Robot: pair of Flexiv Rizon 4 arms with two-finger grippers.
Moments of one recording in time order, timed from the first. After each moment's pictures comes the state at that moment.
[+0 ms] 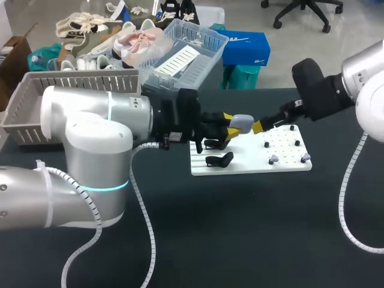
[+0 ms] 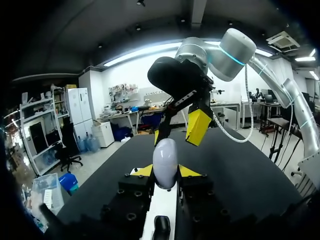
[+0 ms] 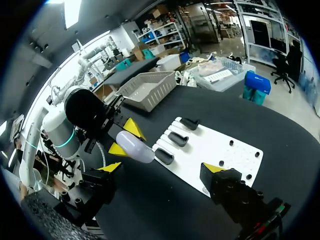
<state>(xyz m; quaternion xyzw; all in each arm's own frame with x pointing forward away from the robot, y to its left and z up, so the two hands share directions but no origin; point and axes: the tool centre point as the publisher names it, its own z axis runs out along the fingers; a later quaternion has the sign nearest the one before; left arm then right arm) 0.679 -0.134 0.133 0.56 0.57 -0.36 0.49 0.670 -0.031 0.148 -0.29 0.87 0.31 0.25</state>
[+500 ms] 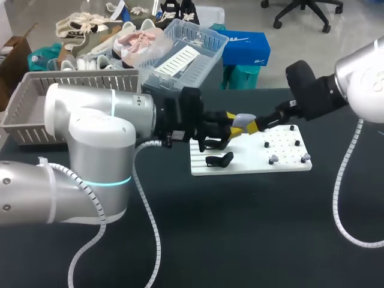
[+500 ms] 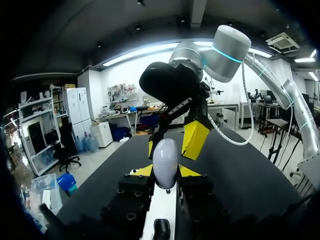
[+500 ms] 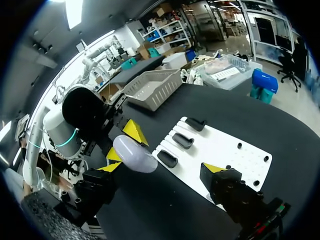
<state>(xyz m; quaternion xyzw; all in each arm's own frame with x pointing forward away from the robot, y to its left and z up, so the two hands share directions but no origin) 0.679 -0.140 0.134 0.56 0.57 -0.36 0.48 0.678 -0.020 0.139 -0.30 0.86 0.33 0.24</state>
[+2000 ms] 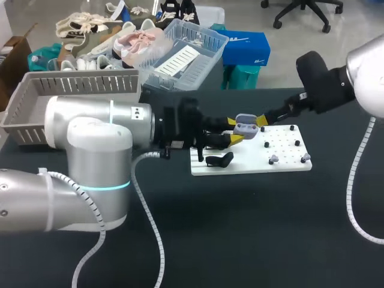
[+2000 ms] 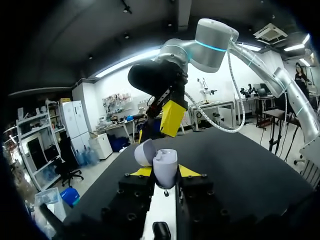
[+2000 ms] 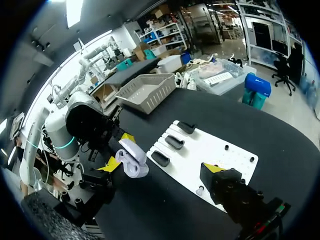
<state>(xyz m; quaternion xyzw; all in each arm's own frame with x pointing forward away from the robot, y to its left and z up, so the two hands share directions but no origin) 0.667 -0.143 0.130 0.58 0.52 -0.36 0.52 0.678 -0.043 0.158 -0.29 0.87 0.30 0.26</state>
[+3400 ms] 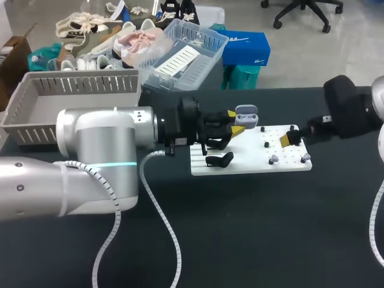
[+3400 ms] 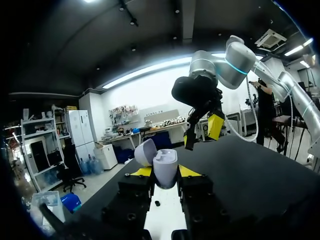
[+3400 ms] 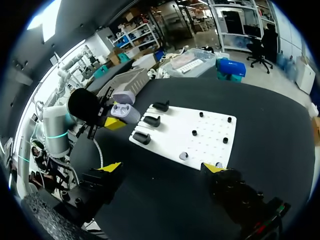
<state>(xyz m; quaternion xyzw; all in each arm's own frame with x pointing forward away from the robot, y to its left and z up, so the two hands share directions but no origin) 0.702 -0.150 0.124 0.54 0.50 -0.38 0.56 0.643 -0.095 0.126 -0.19 0.91 0.26 0.25</state>
